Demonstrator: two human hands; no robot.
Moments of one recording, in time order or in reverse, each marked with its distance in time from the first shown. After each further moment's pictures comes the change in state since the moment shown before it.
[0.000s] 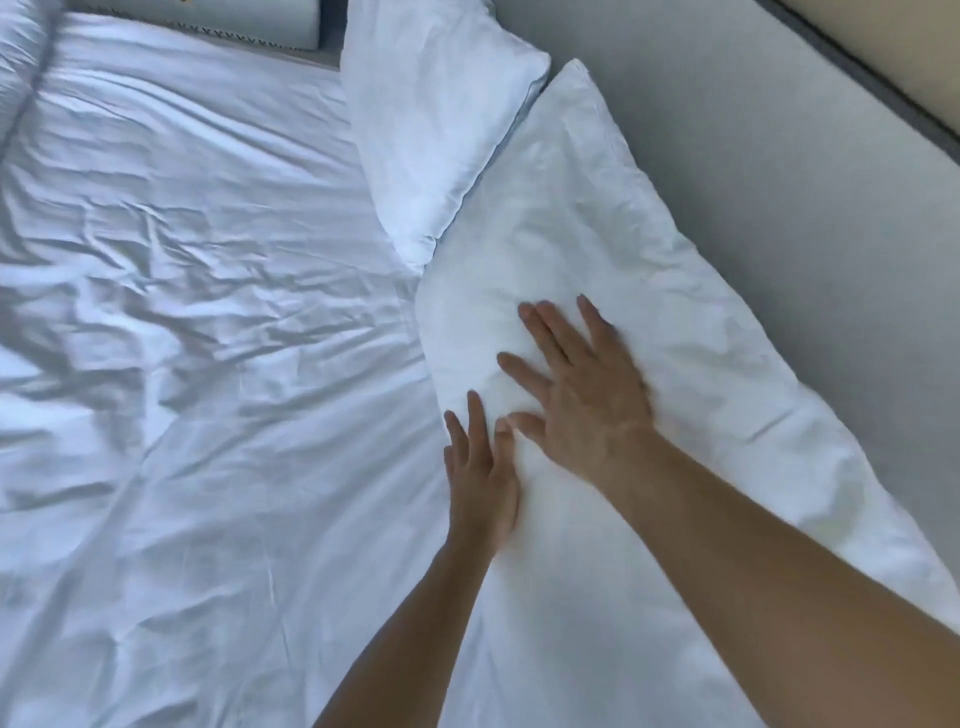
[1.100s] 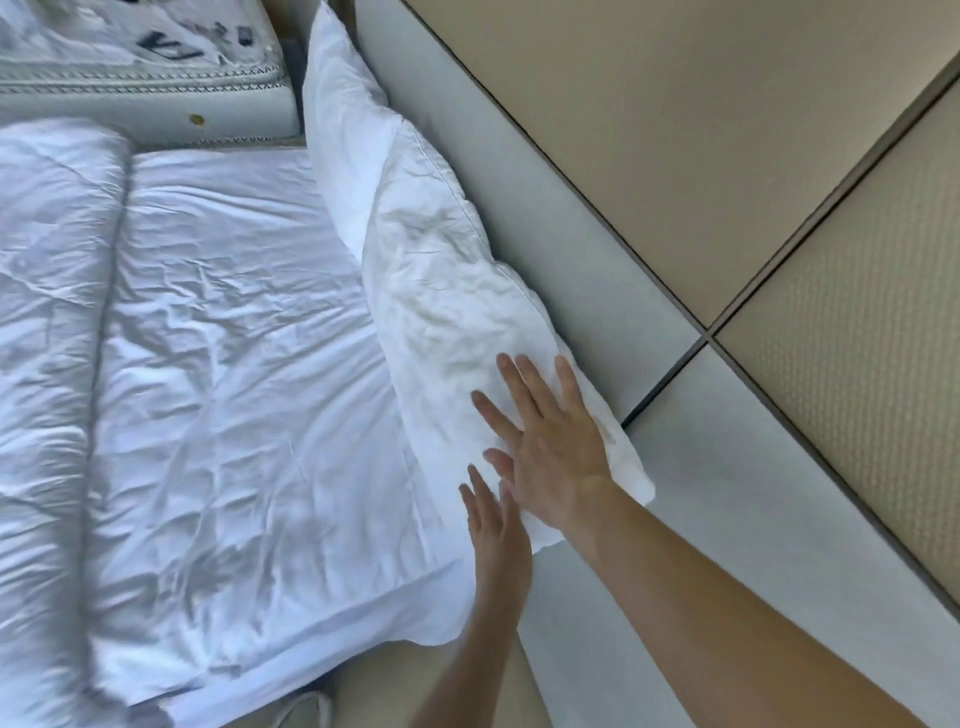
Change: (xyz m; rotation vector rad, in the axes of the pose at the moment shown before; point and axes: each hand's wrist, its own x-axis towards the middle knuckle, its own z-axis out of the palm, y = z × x) left_hand -0.362 0.033 0.101 -0.046 -0.096 -0.106; right_hand -0.353 0.017 0.011 0.349 0.026 0.085
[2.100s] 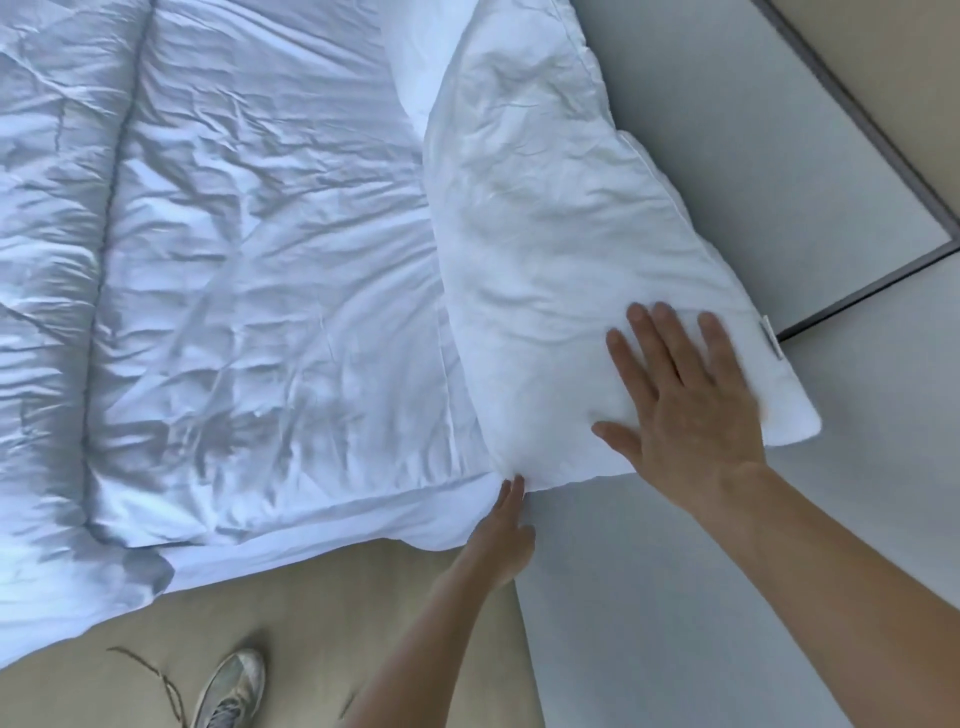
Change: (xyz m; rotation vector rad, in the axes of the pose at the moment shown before) left_hand 0.011 -0.146 -0.050 0.386 -0.342 -0.224; right_hand -0.027 -0.006 0.056 -0.201 0.077 0.043
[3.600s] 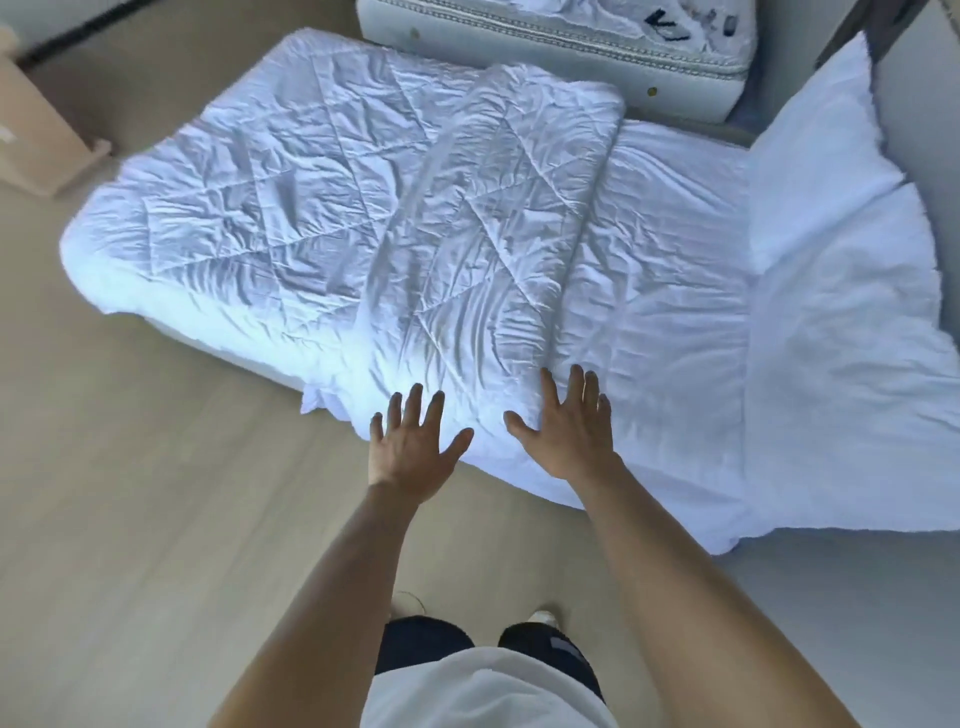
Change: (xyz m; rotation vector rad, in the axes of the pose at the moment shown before) left_hand -0.575 -0.110 -0.271 0.610 0.937 -0.379; right_hand -0.169 -0.293 -0.416 0.827 -0.034 -0.381
